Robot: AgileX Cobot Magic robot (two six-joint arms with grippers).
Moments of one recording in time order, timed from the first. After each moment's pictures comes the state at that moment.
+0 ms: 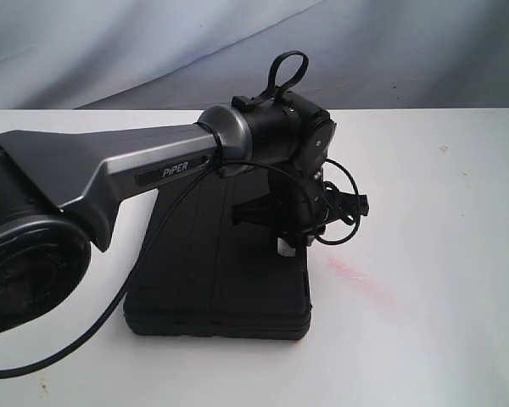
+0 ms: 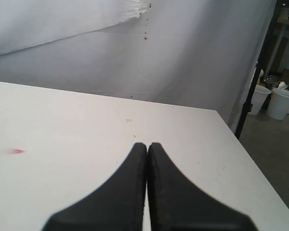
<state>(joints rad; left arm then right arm) -0.80 2.41 -1.98 0.04 1.02 -0.81 0.03 0.00 0.00 0.01 0.19 -0.18</state>
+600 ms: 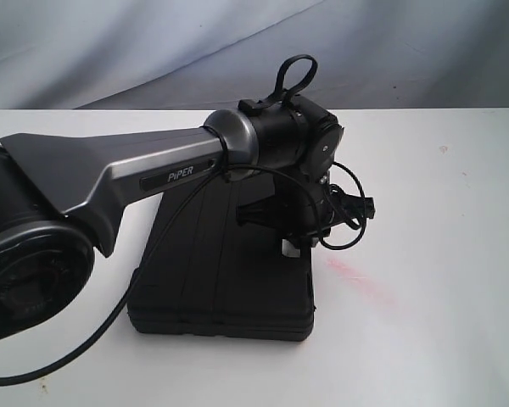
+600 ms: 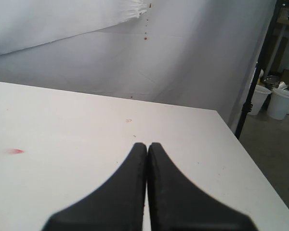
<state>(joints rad) -0.82 2.41 -1.98 0.06 1.01 -0.82 0.03 0.00 0.00 0.01 0.19 -0.18</state>
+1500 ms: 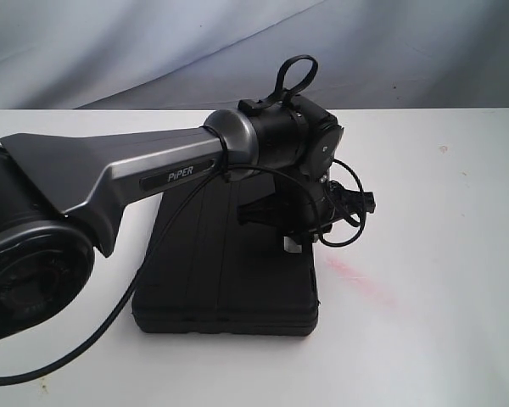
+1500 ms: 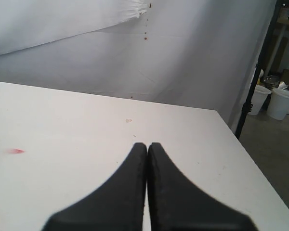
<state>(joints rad) -0.82 2.41 -1.98 0.08 0.98 -0.87 0.03 0.00 0.00 0.01 0.19 -0.18</state>
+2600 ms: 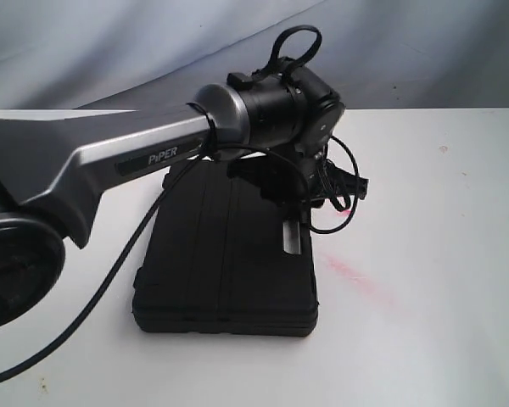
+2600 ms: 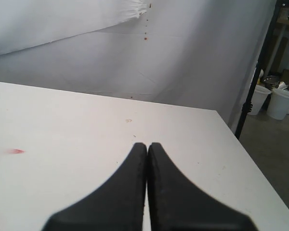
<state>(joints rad) -0.82 2.35 -1.99 0.24 1.01 -0.68 0.03 0.00 0.00 0.01 0.19 -0.18</state>
